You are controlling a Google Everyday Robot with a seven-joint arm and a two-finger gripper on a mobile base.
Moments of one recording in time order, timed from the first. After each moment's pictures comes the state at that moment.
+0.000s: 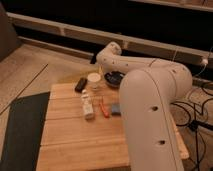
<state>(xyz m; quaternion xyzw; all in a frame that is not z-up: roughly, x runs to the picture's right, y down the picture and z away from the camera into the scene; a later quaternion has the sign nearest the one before) 0.028 -0.105 0.942 -0.07 0.07 0.57 0.81</state>
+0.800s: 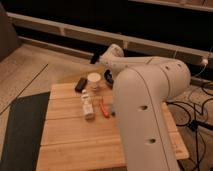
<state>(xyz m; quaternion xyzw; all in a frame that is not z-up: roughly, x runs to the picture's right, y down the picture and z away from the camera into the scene) 0.106 -0.057 0.936 -0.04 0.22 0.62 0.75</state>
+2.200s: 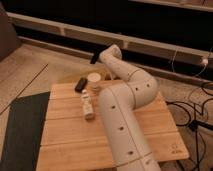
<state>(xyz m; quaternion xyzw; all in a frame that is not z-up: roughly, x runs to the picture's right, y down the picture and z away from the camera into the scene) 0.084 -0.138 1.043 -0.06 0.14 0.58 0.80</state>
